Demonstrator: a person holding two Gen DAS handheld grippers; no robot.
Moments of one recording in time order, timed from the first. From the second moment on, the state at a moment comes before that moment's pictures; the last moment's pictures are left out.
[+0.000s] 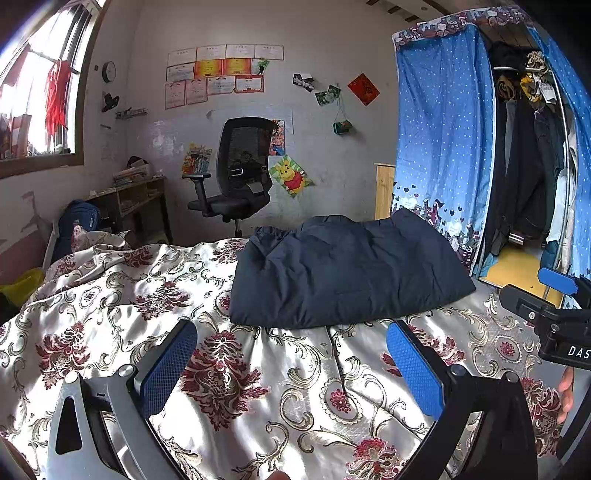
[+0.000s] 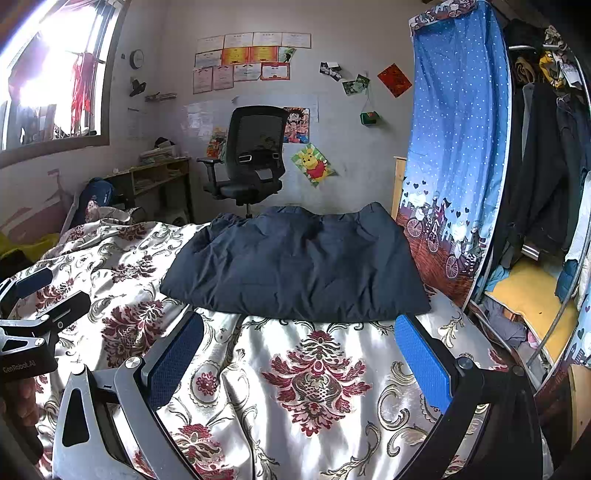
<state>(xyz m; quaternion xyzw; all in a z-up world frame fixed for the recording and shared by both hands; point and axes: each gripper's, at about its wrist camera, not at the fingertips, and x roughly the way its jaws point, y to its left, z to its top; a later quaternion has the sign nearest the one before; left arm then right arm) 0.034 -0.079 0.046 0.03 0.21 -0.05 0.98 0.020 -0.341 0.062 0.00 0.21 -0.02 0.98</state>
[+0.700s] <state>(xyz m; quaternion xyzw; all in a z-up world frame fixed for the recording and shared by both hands) 0.036 -0.063 0.042 0.02 0.23 -0.04 0.97 0.016 -0.332 0.057 0.00 0.22 -0.02 0.98</state>
